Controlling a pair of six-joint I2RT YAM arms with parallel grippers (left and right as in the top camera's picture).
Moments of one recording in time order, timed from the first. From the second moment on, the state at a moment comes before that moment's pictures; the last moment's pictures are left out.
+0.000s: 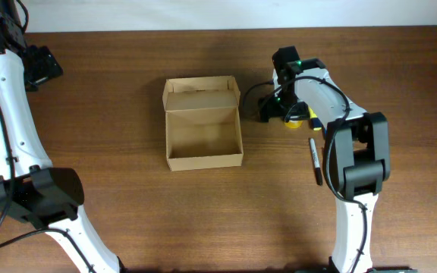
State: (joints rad) left arm 0.29 2.12 2.45 -1.54 -0.29 -0.28; right arm 0.20 2.29 1.80 -1.01 -0.05 0.14
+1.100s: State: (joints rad) left arm 0.29 2.12 2.45 -1.54 -0.29 -0.28; right arm 0.23 2.15 2.18 -1.26 -0.03 0.11
